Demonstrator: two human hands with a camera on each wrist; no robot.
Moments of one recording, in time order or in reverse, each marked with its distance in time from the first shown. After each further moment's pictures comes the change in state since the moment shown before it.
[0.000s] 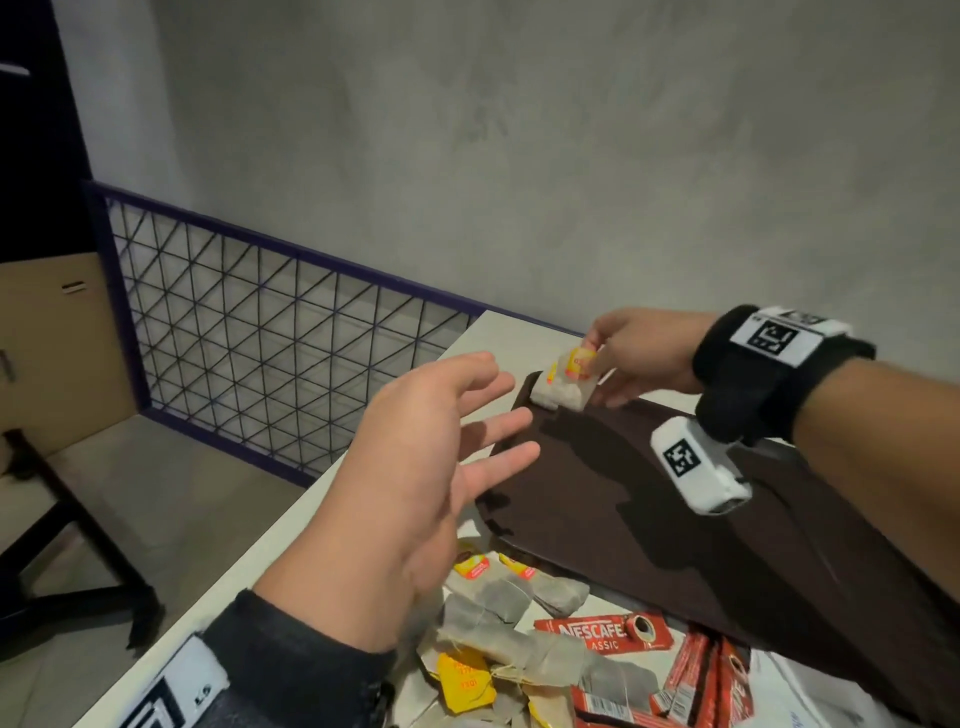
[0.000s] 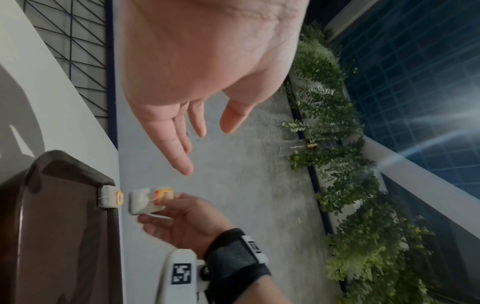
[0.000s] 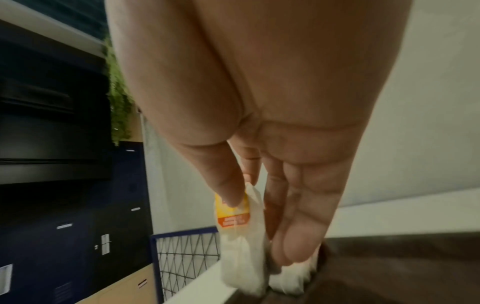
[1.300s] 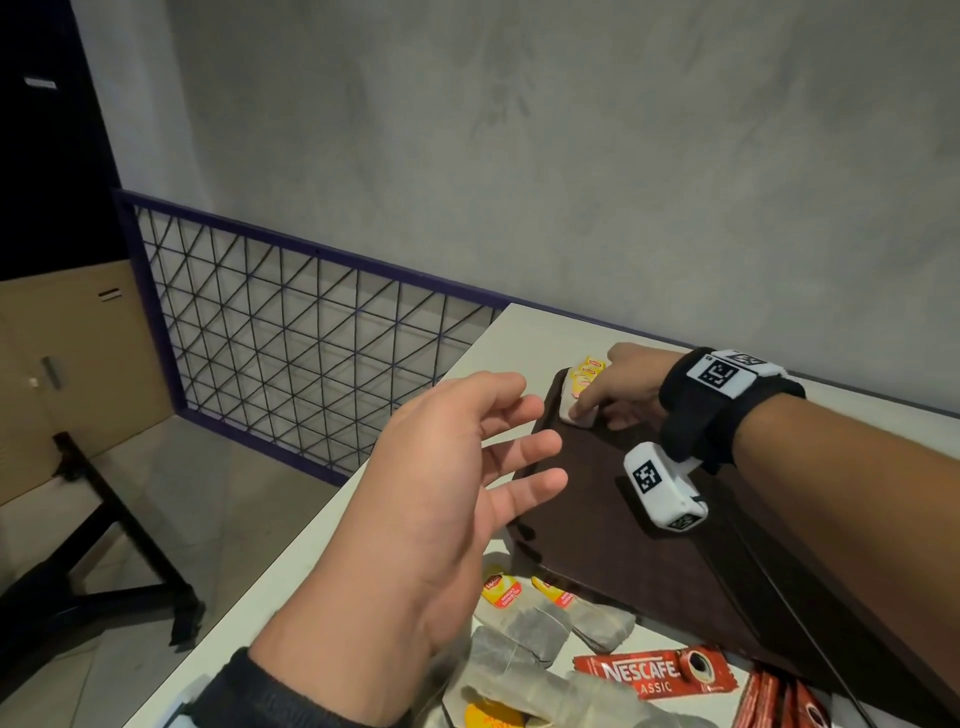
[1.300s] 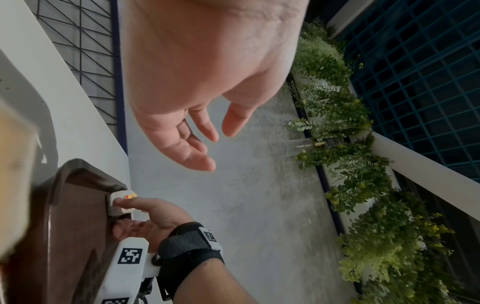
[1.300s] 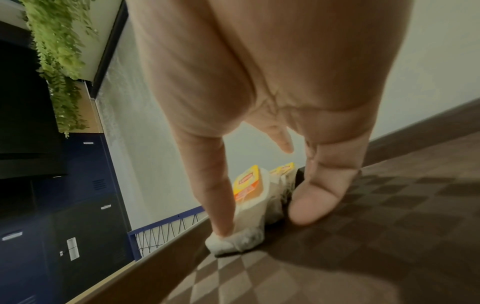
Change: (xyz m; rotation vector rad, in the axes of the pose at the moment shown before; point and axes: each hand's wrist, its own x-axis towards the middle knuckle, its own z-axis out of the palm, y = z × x) left_hand 0.007 -0.005 -0.002 -0.025 0.055 -0.043; right_hand 0.085 0.040 0.038 0.113 0.066 0.187
